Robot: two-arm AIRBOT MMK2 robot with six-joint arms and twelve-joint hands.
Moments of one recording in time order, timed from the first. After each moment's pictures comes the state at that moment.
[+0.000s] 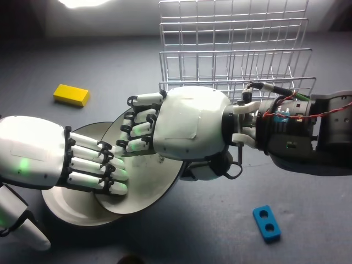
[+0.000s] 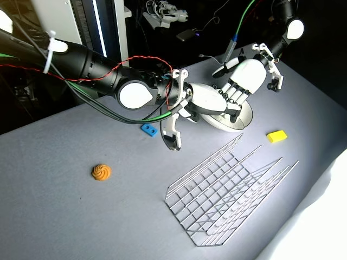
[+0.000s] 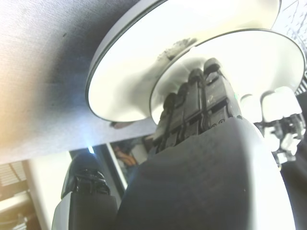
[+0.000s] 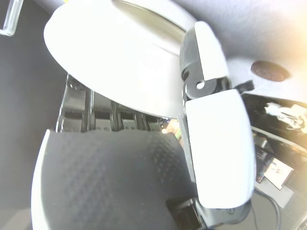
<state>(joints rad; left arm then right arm) 0.84 -1.06 1.59 1.50 -1.12 0.02 -0.39 -1.36 1.15 -0.44 0.31 -1.02</state>
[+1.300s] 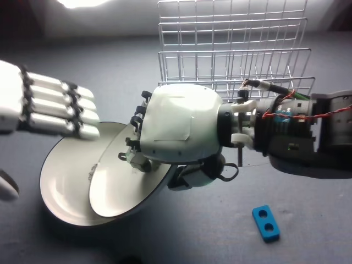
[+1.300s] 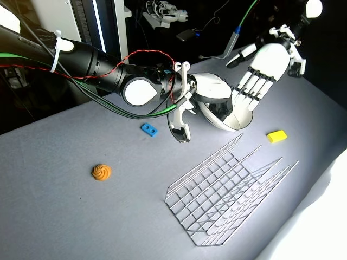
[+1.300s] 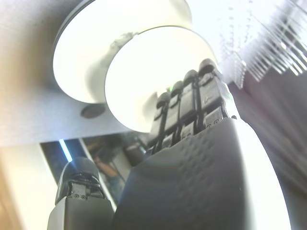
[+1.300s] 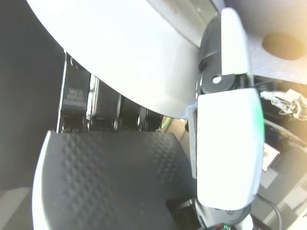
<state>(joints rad) 0.63 -0.90 1.57 1.57 -1.13 -0.12 -0.35 -1.34 1.09 -0.42 0.35 -1.01</state>
